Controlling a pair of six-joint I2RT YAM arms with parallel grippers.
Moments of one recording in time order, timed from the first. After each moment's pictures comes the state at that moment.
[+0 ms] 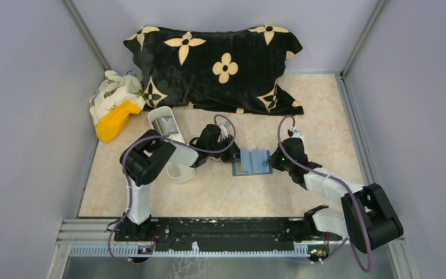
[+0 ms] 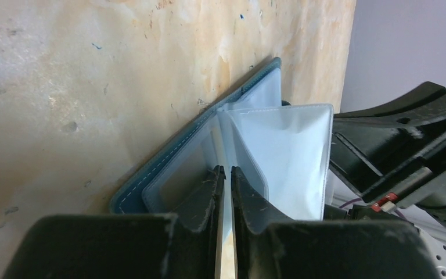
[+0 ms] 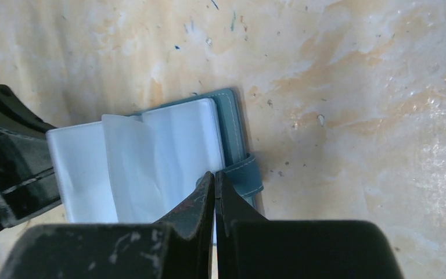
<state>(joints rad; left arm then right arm) -0.72 2.01 0.90 0.58 0.45 -1.00 0.38 1.16 0.38 0.10 0.02 0.70</state>
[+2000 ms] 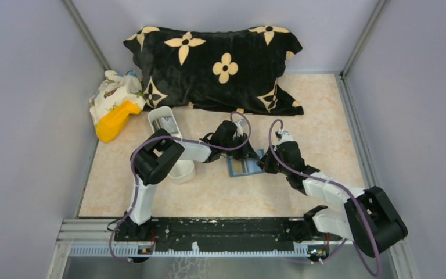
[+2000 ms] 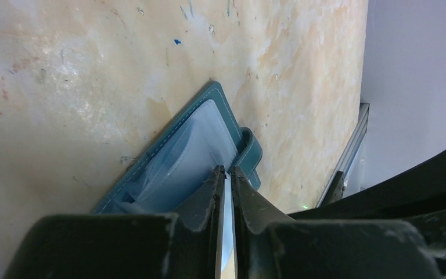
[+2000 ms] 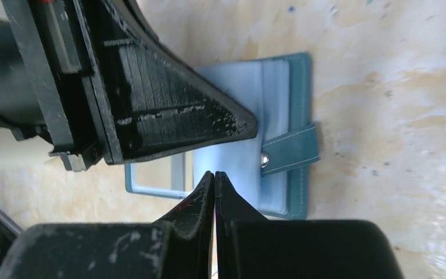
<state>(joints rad) -0.81 2.09 1.12 0.40 0.40 -0.90 0.46 1.12 0.34 0.19 -0.11 0.61</state>
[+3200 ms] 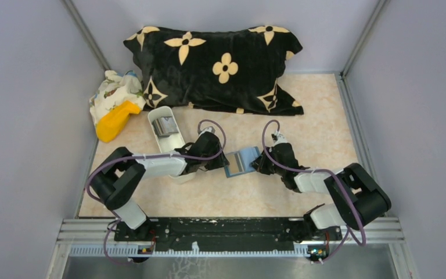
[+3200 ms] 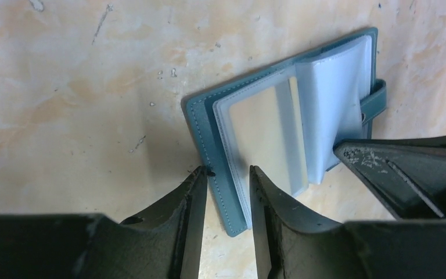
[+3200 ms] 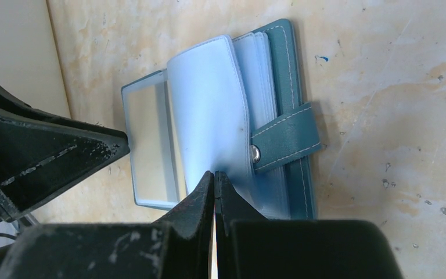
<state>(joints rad) -0.82 1.65 0.79 0.06 -0.07 -0.90 0.50 1.38 0.31 0.48 -0.16 0.75</state>
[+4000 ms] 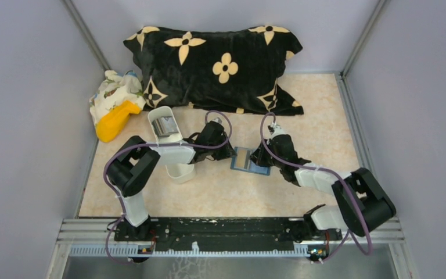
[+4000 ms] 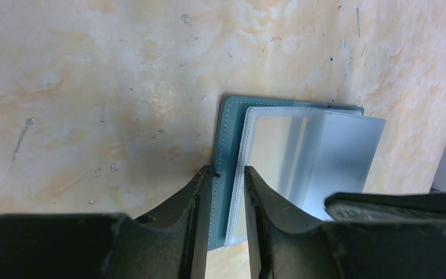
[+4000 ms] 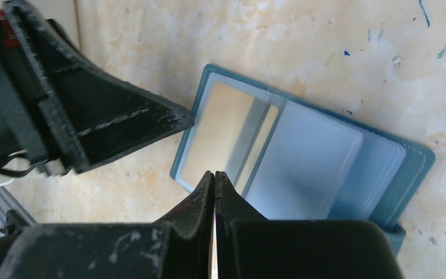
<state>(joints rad) -0.76 1.83 0.96 0.11 0.03 -0.91 0.50 1.27 0.41 0.31 -0.17 0.63</state>
